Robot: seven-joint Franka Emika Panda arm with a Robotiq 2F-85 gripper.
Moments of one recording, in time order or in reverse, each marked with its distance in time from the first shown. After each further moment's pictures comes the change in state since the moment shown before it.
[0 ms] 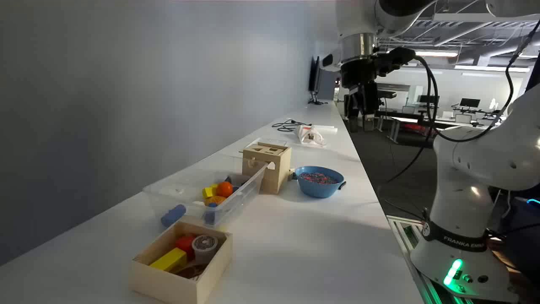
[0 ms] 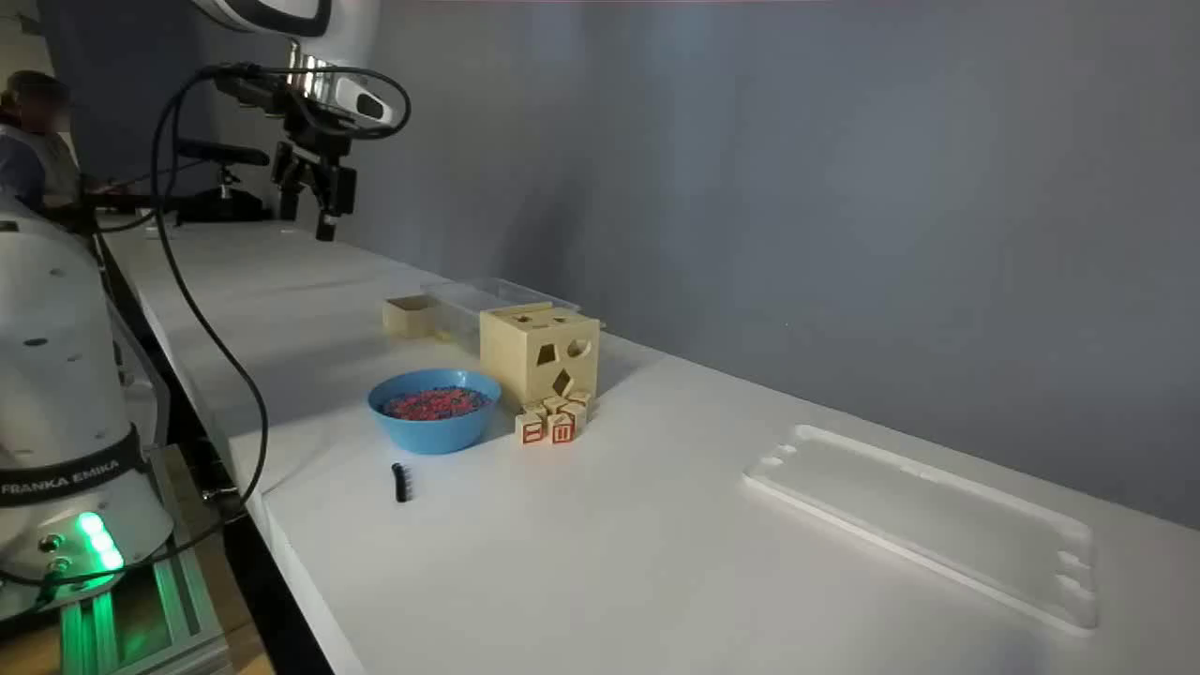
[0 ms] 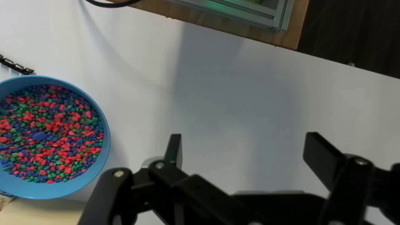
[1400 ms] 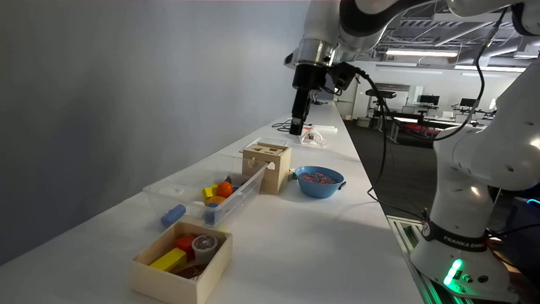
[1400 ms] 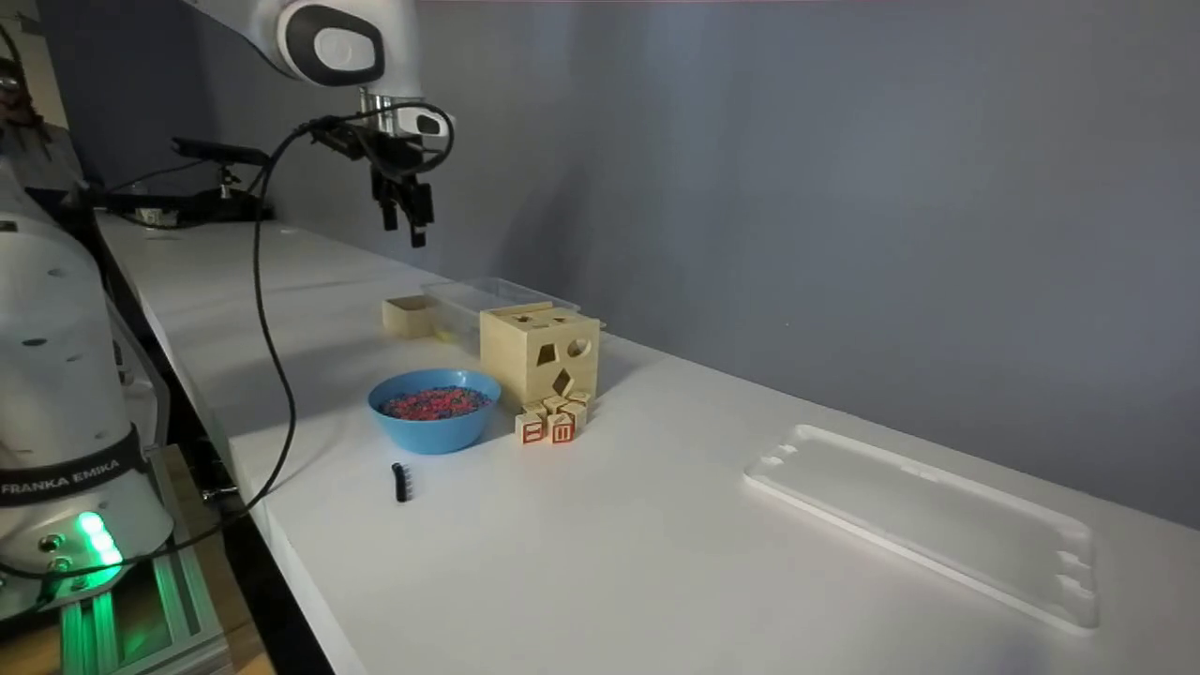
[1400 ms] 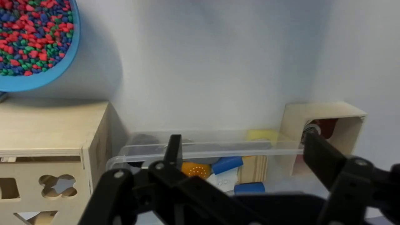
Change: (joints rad) arm -0.010 0.257 0.062 0.066 0.081 0.504 0.165
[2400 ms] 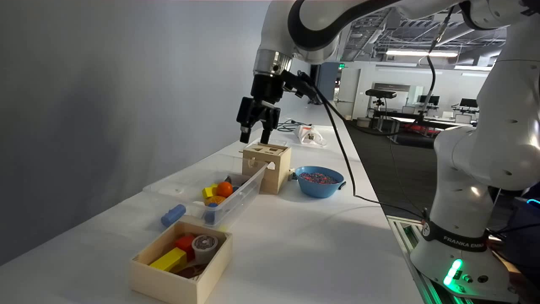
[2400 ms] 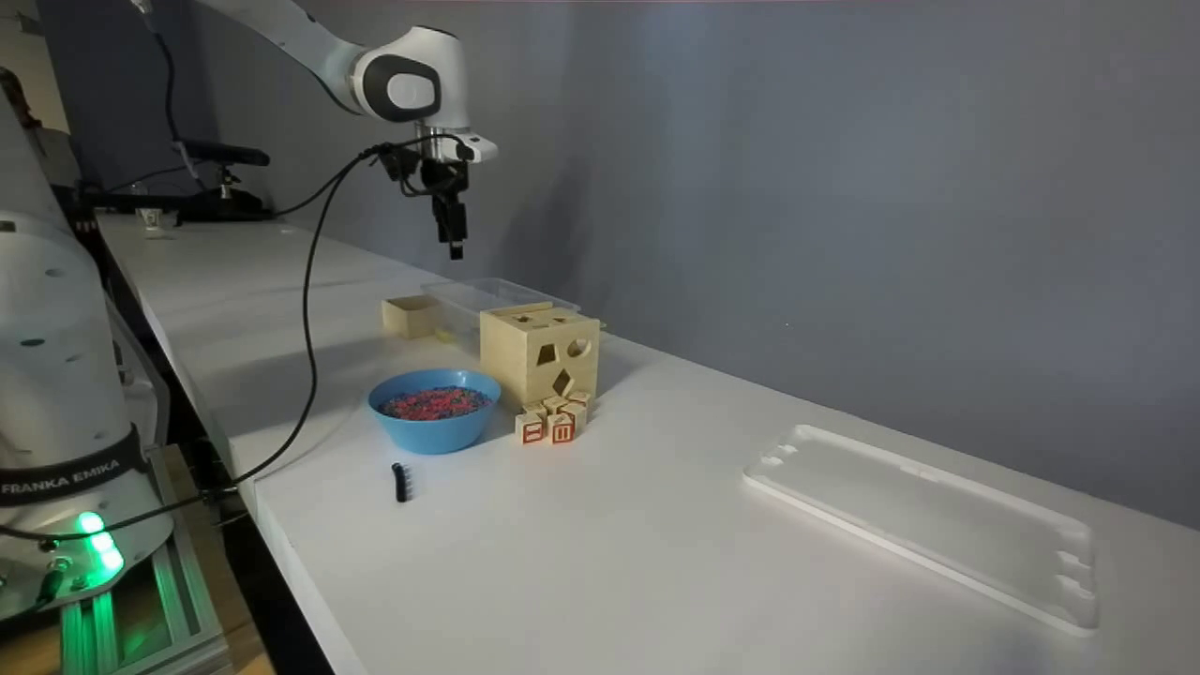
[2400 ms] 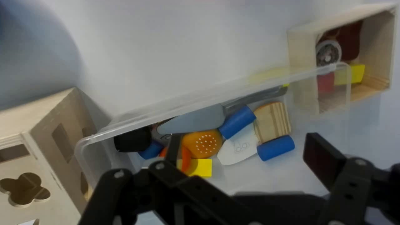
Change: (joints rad) arm -0.014 0.319 0.068 0.222 0.001 0.125 0.365
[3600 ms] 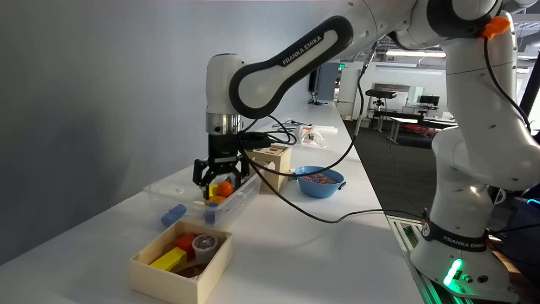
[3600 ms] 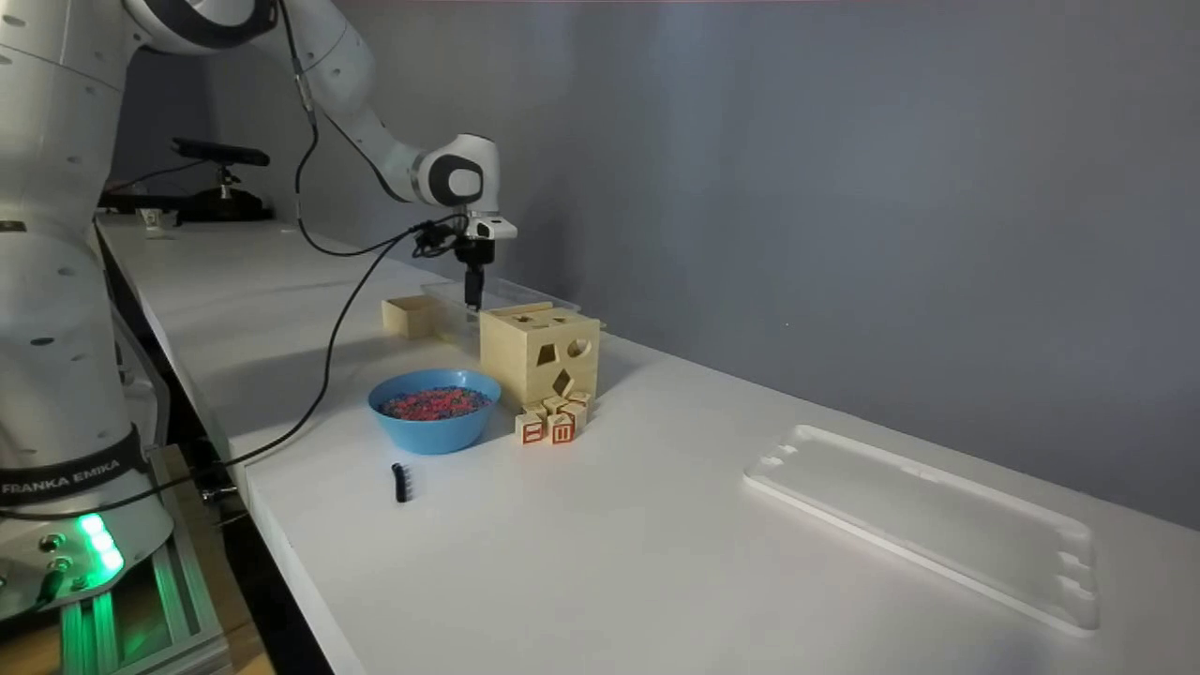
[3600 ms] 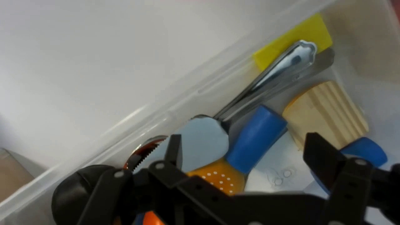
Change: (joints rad) arm 0.055 0.467 0.033 0.258 -0.169 0.055 0.499
